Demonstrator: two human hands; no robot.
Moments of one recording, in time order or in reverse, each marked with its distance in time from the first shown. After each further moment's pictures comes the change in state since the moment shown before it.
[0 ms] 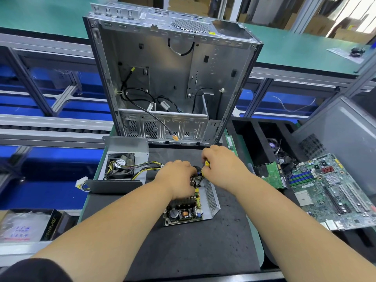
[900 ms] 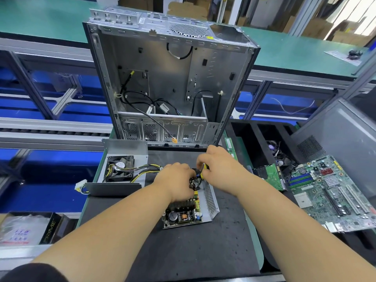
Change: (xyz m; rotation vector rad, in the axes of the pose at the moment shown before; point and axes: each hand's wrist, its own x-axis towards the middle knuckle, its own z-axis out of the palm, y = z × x) left_hand 0.001 -0.001 0.002 -0.015 -0.008 -0.012; right_hand -0.001 0.001 -0.008 0.064 -0.124 -0.042
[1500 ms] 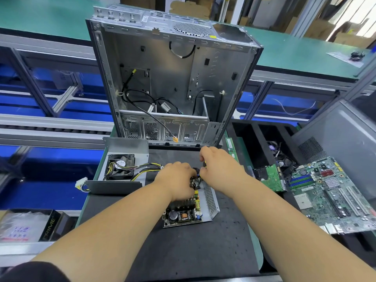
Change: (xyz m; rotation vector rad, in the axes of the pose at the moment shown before) left_hand -0.003 0.003 -0.005 0.009 -0.009 -0.010; right_hand 0.002 -0.008 0.008 -0.023 0.110 0.047
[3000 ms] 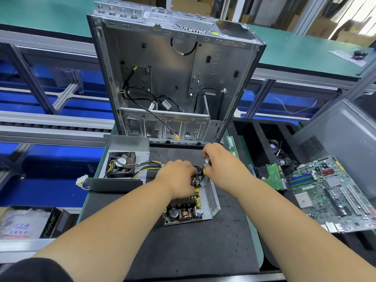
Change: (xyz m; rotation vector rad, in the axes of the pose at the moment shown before) left_hand 0.003 -0.002 0.003 0.002 0.002 0.005; right_hand -0.005 0.008 0.002 0.114 0.049 0.012
